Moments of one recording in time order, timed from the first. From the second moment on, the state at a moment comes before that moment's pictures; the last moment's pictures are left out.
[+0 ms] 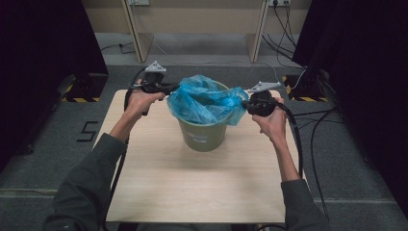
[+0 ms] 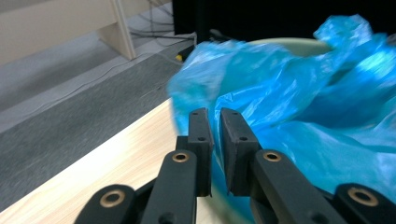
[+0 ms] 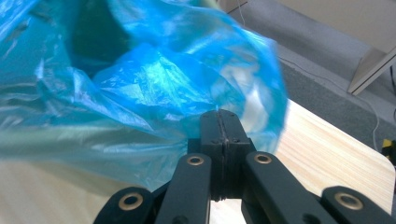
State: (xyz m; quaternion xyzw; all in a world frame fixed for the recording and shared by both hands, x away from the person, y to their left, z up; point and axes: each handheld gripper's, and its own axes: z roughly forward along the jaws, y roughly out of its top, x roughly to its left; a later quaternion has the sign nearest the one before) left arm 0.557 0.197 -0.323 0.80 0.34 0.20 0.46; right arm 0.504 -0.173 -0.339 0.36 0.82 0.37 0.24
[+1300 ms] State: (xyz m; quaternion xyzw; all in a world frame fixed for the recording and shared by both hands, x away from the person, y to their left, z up) left arm 0.506 0.232 -0.373 0.79 0.33 0.16 0.49; right arm 0.458 -0.051 -0.329 0.25 0.85 0.43 0.18
